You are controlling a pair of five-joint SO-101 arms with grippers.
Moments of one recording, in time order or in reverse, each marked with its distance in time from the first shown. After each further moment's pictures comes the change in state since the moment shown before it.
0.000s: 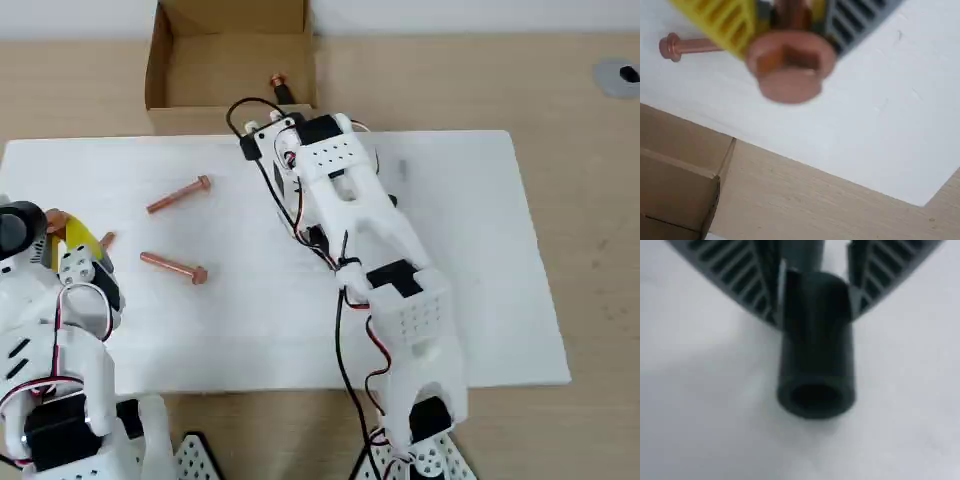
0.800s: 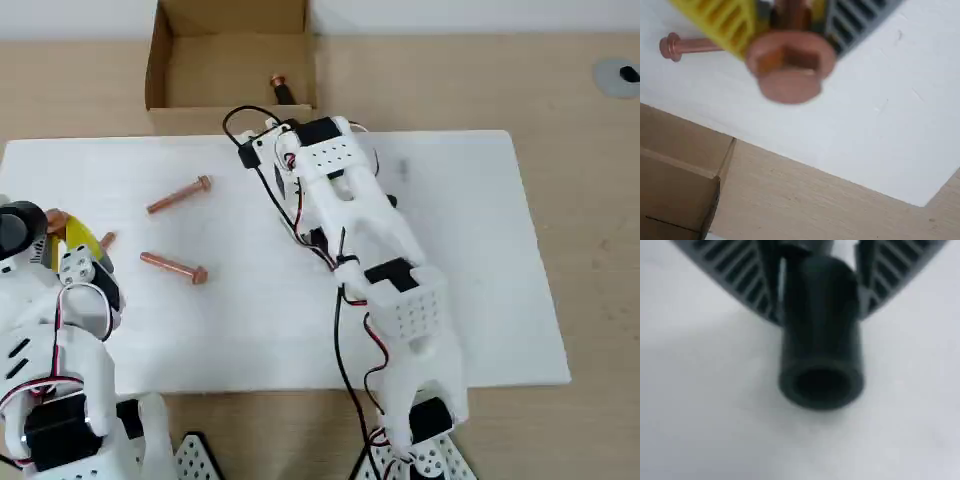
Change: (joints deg) left arm 0.0 0.0 0.0 0.0 0.0; right arm 0.2 3.1 -0.9 -0.6 4.2
